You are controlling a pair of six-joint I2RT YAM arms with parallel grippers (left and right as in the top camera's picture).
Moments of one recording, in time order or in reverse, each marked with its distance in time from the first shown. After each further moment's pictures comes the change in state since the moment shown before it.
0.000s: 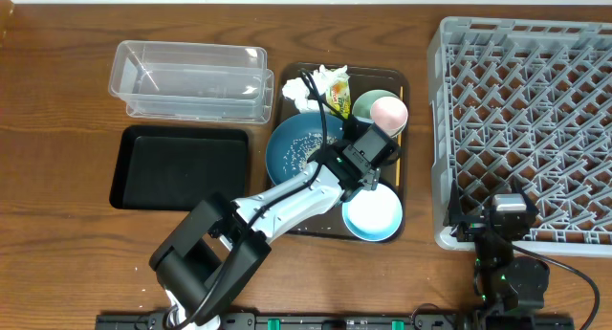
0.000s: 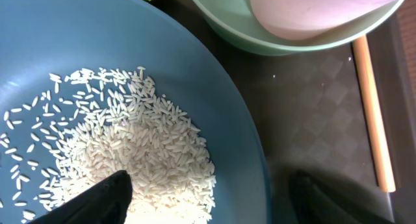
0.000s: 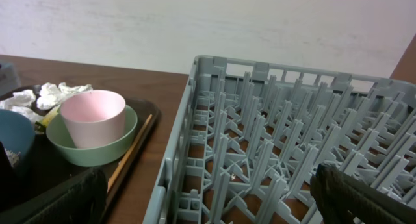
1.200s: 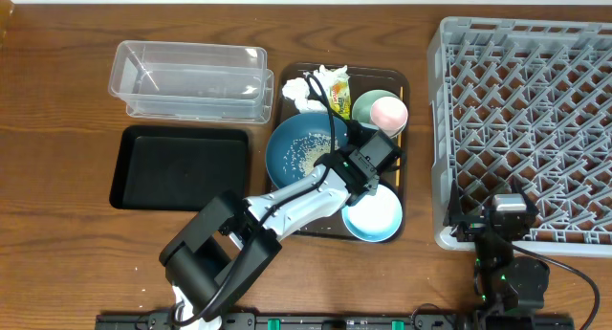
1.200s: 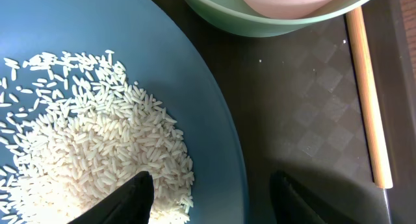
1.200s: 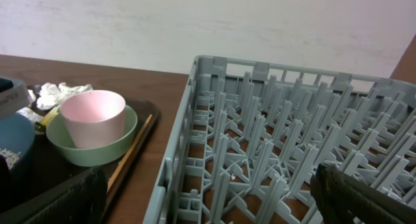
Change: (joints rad) left arm -0.026 0.038 0.000 0.015 0.011 -0.024; right arm 0.000 0.000 0.000 0.000 0.000 0.000
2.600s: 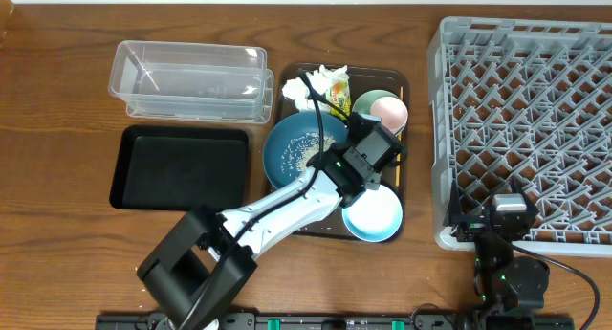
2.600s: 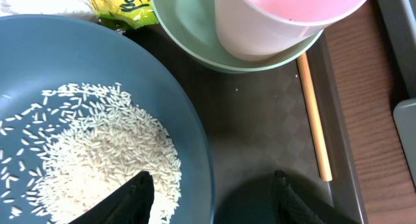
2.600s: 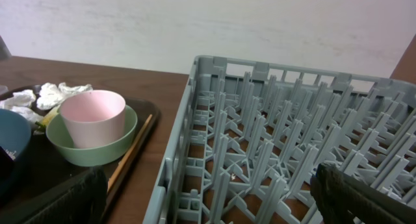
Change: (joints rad) left arm -0.002 -0.100 0.000 -0.005 -0.005 0.003; right arm 0.000 0.000 0.000 0.000 0.000 0.000
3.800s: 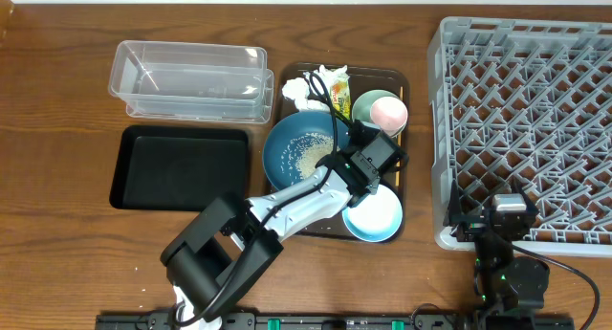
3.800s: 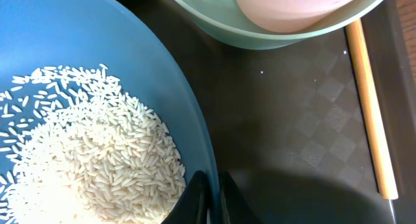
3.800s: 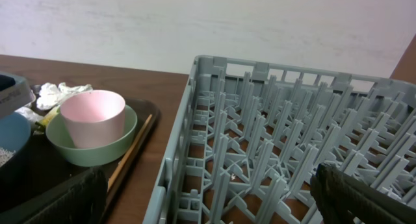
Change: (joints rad) left arm -0.007 0.100 0.000 0.022 -0.040 0.008; right arm 0.000 0.000 0.000 0.000 0.000 0.000
